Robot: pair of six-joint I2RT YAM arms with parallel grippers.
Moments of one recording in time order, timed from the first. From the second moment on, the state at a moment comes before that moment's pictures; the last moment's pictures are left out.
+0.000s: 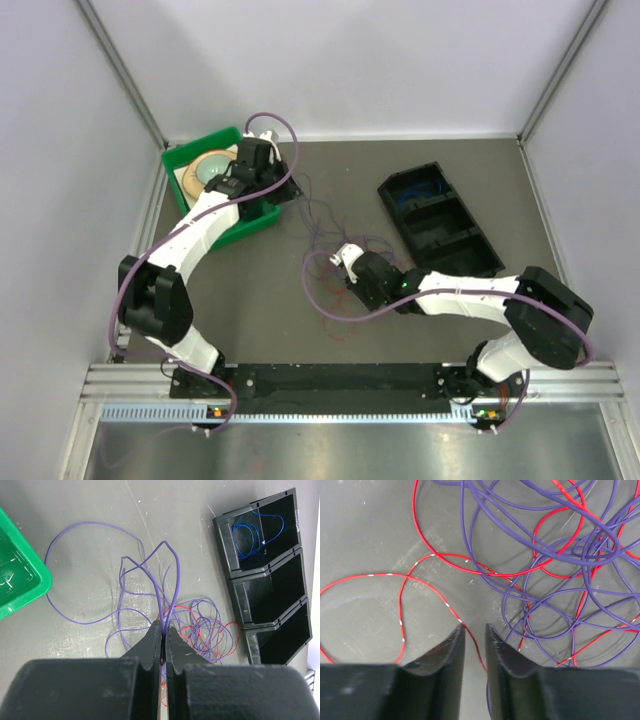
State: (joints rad) left arm -0.36 1.61 1.38 -0.43 0.17 -0.60; right arm 0.97 1.46 0.71 -0.15 0.17 0.06
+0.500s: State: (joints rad) left arm -0.36 1.64 1.38 -0.43 0.21 -0.56; right arm 0.97 1.03 0.84 -0.30 0.23 0.08
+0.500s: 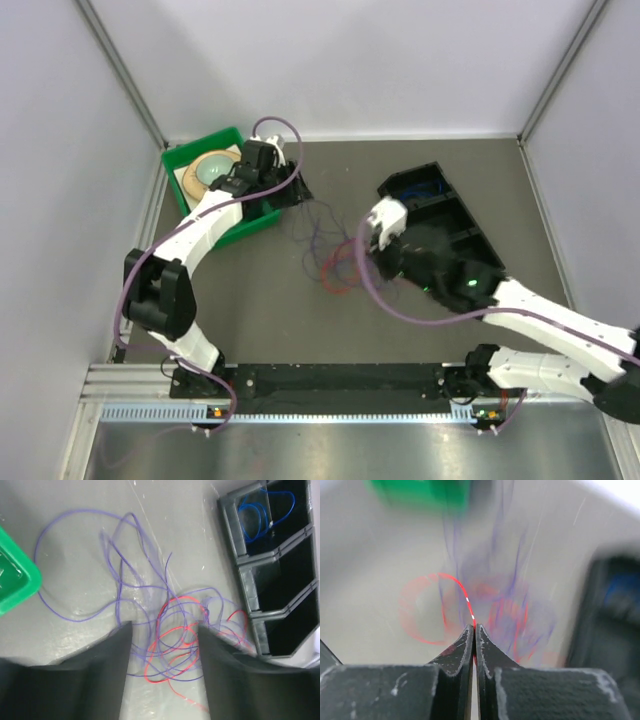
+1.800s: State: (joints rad) left arm -0.35 1.45 1.19 -0.26 0.49 -0.52; right arm 0.67 1.19 1.64 -0.25 0.21 0.00
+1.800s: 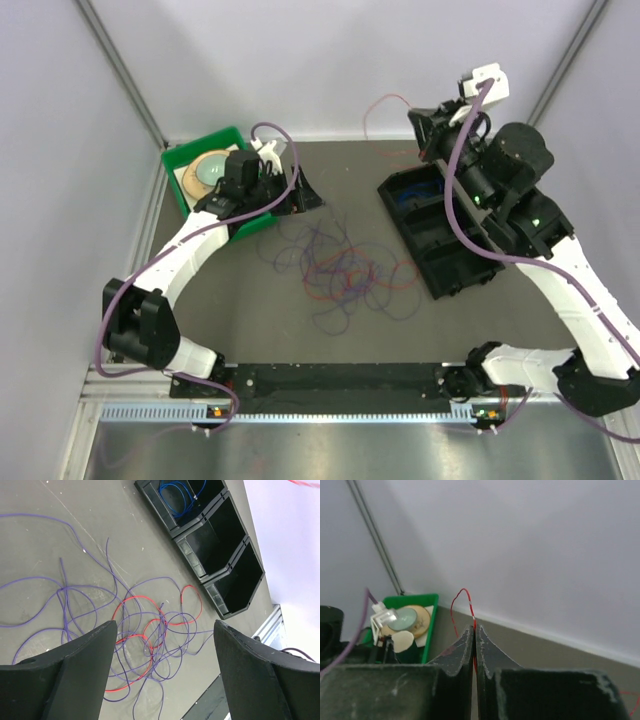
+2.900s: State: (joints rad) left arm -0.35 1.47 1.19 -0.26 0.48 -0.53; right arm -0.01 1.10 0.99 0.21 -0.57 0.50
